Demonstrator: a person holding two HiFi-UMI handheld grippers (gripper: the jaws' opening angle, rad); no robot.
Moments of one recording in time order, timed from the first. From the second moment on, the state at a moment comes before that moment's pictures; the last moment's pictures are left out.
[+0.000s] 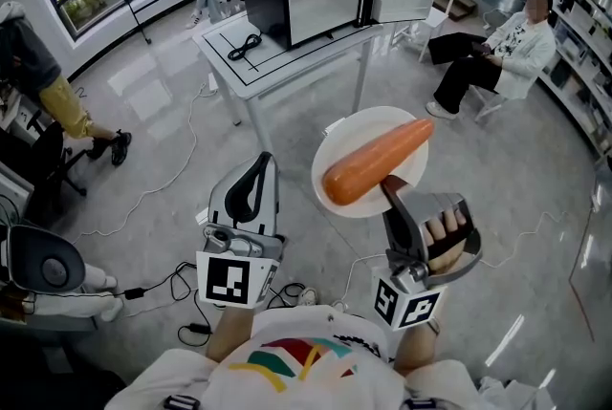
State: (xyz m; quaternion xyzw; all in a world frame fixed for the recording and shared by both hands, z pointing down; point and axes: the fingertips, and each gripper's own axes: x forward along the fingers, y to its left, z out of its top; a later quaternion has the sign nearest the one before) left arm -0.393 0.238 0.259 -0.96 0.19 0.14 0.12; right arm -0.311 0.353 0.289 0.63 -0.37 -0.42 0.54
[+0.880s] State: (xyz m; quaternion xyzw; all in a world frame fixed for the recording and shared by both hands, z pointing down) left arm -0.405 0.174 0.278 -0.97 0.20 0.14 0.09; right arm -0.314 0.310 0.299 0.63 -0.36 -0.40 0.56
